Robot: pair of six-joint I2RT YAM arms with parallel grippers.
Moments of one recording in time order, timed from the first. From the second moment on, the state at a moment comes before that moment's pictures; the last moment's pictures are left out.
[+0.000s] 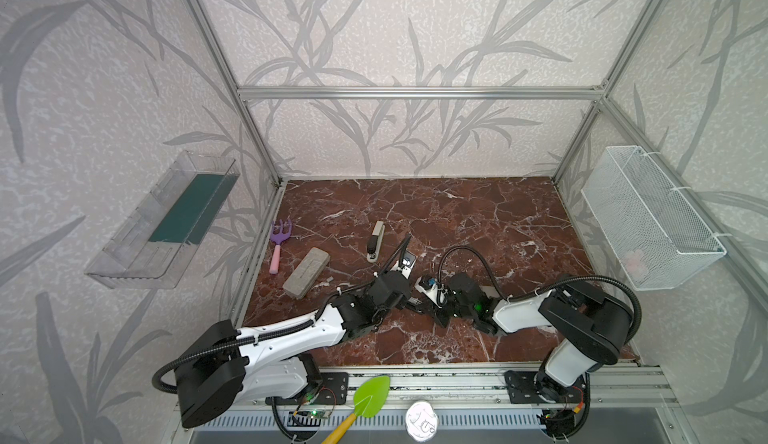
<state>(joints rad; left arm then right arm) -0.99 1.19 0.61 -0.05 -0.44 -0.13 0.84 1.67 0.45 0.60 -0.30 -0.03</state>
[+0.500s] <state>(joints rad) -1.00 1.23 0.63 -0.08 -0.40 -0.15 0.84 1.67 0.45 0.61 -0.30 -0.02</state>
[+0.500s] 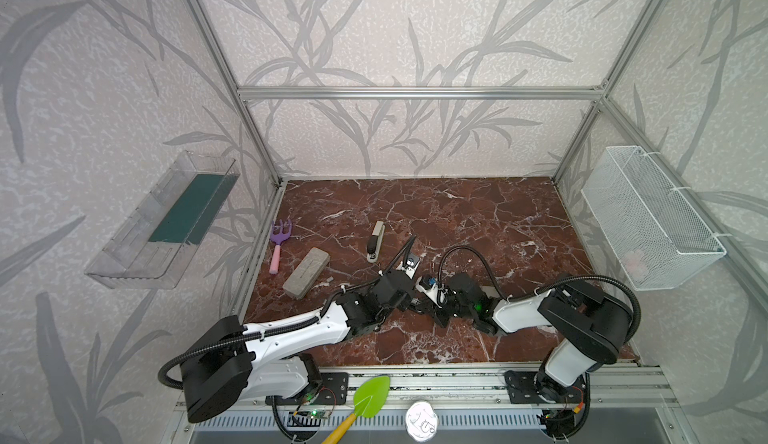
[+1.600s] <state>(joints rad) -1.00 1.21 0.63 -0.09 -0.34 -0.28 0.83 1.68 0.45 0.65 -0.32 -0.02</state>
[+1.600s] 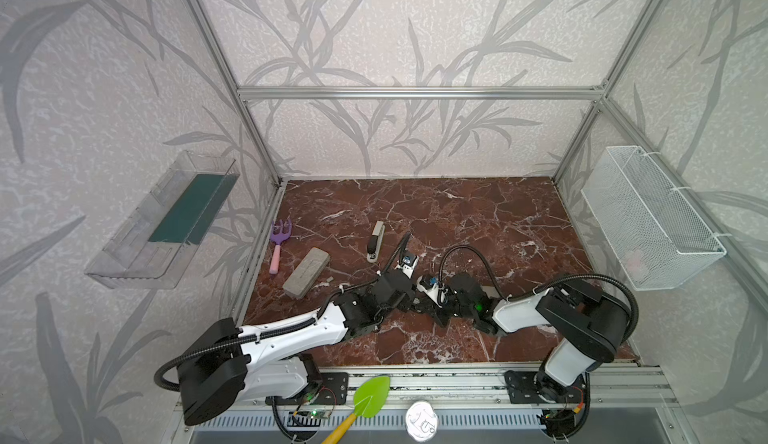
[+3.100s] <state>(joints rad) -0.92 1.33 0.65 -0.21 0.23 -0.36 0.82 1.95 0.38 1.25 -0.20 0.05</state>
